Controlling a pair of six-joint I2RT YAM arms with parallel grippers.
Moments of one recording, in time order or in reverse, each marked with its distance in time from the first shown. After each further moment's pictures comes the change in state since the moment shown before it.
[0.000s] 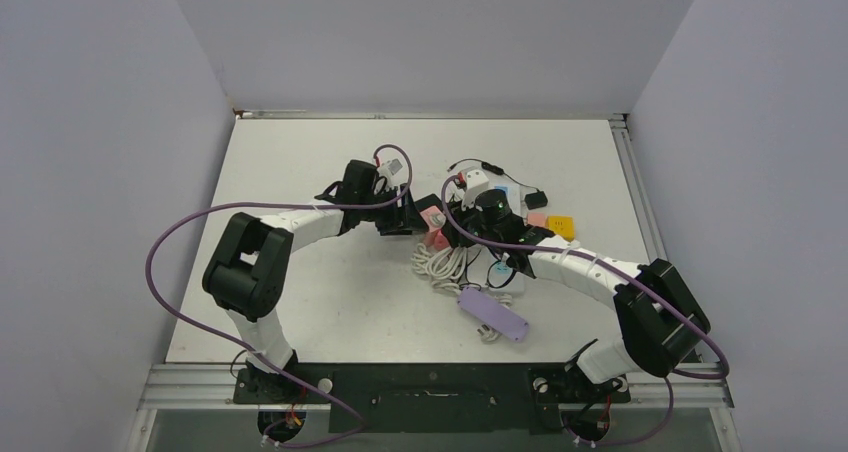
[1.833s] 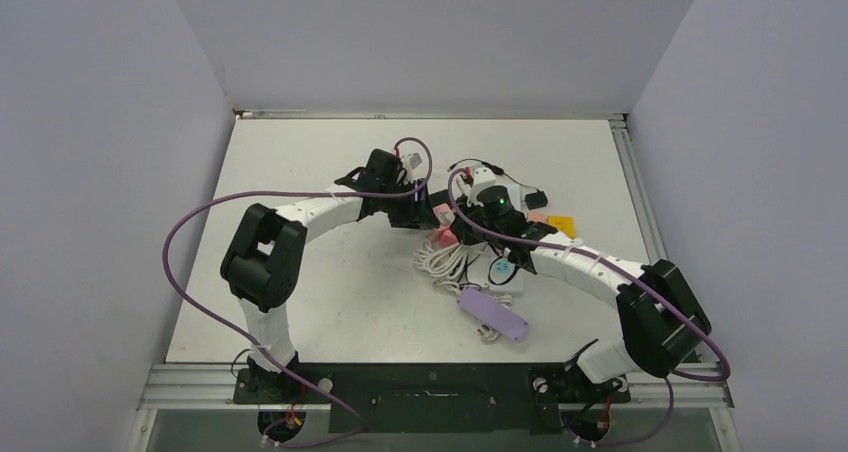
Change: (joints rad) left arm -0.080 0.100 0.217 -0.213 -0.137 0.084; right arm -0.013 0.002 0.035 -0.086 0.040 0.082
